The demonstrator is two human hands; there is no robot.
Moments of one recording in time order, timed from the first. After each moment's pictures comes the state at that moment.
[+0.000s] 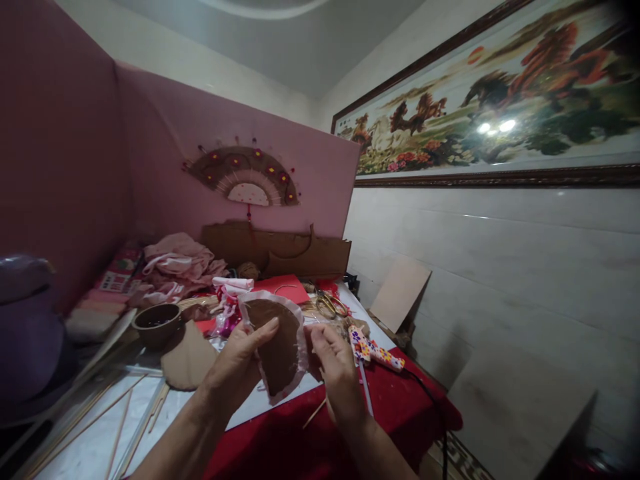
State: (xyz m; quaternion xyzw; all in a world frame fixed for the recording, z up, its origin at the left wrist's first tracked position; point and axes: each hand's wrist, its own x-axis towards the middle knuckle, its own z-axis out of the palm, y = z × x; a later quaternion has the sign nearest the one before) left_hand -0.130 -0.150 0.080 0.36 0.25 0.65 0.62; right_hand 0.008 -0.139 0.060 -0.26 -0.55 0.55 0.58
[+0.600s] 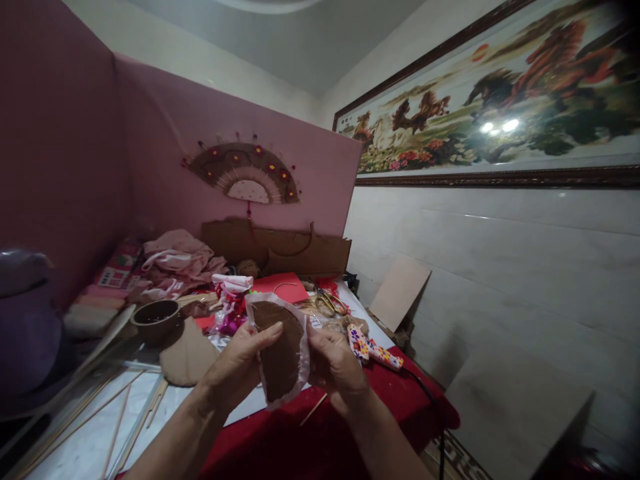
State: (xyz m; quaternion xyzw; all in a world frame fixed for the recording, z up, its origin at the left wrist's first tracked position) left_hand -0.132 -0.147 0.070 0.41 0.25 0.59 0.65; right_hand 0.020 -0.127 0.065 -0.24 -0.48 0.71 0.45
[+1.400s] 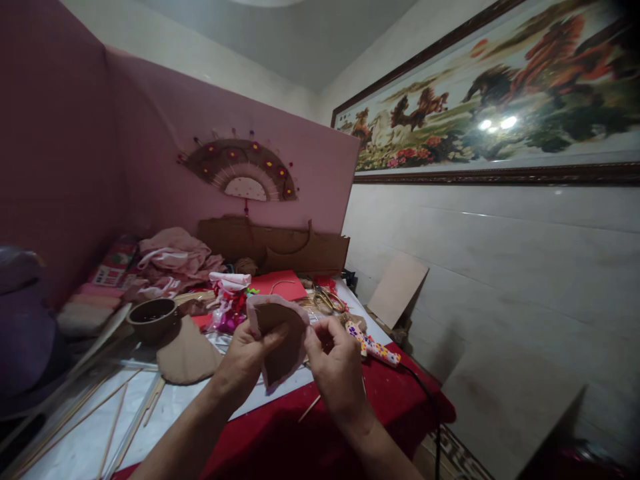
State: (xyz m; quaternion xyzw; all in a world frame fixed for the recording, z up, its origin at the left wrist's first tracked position) left_hand -0.123 -0.144 0.063 0.46 0.29 0.64 0.55; right_hand 0.017 -0.141 0.072 -0.44 -0.68 0.18 0.56
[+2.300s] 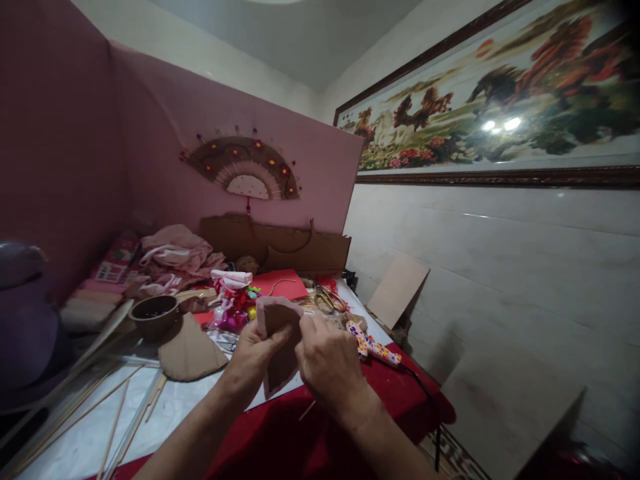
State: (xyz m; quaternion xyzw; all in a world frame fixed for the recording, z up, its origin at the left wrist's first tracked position) left_hand -0.112 -0.147 0.065 0.41 0.31 0.65 0.56; right_hand 0.018 -0.138 0.080 -0.44 -0.83 -0.22 0.27
